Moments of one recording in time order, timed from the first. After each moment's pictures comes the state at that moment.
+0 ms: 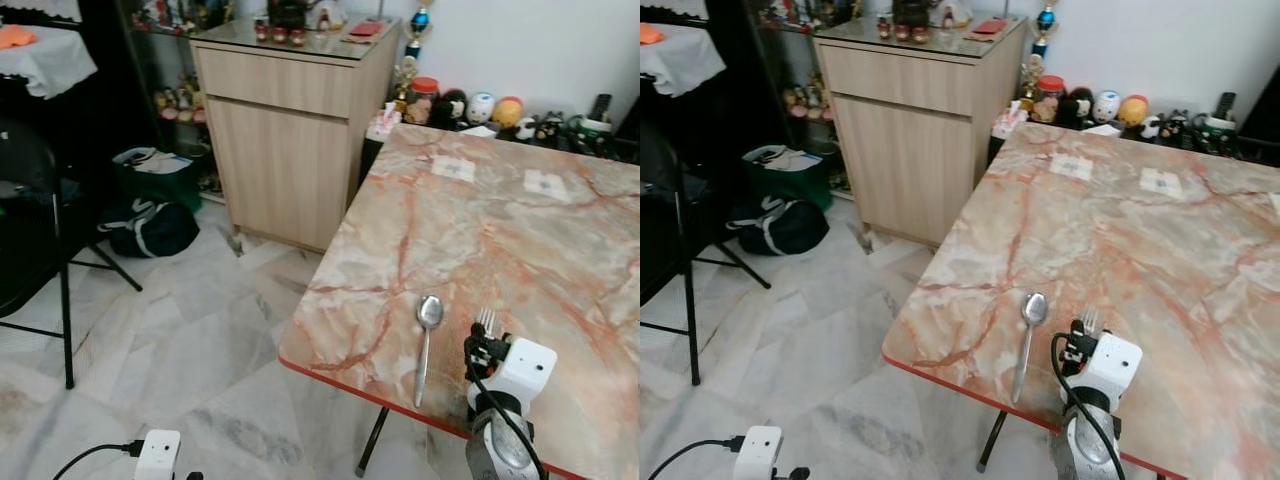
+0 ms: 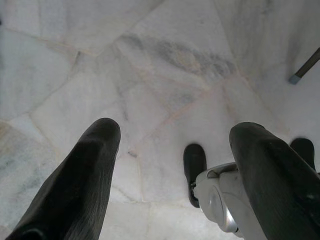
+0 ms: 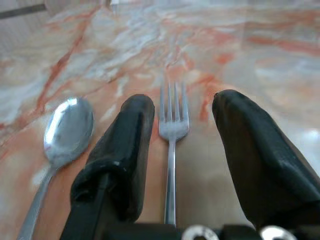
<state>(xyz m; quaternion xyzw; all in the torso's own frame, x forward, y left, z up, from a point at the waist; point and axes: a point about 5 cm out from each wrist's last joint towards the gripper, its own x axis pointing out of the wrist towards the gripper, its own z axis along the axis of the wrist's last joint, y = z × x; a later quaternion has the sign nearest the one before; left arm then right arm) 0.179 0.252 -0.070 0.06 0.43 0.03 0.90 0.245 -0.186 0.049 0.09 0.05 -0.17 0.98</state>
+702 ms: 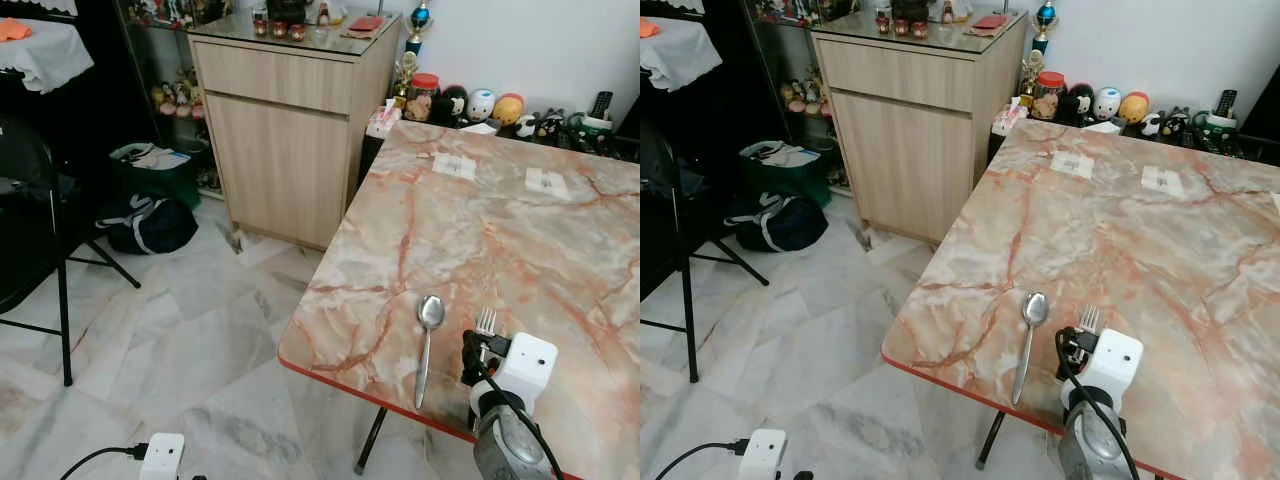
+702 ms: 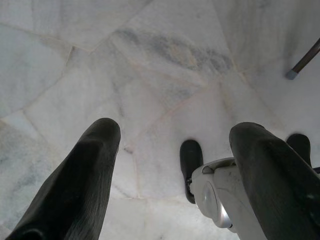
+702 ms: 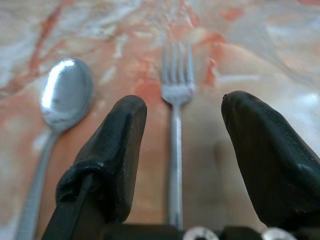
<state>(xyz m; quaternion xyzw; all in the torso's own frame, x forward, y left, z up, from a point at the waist) 0.176 0.246 -0.073 0.06 0.44 0.03 0.90 0.235 -0.187 0.052 0.10 0.15 -0.17 0.97</state>
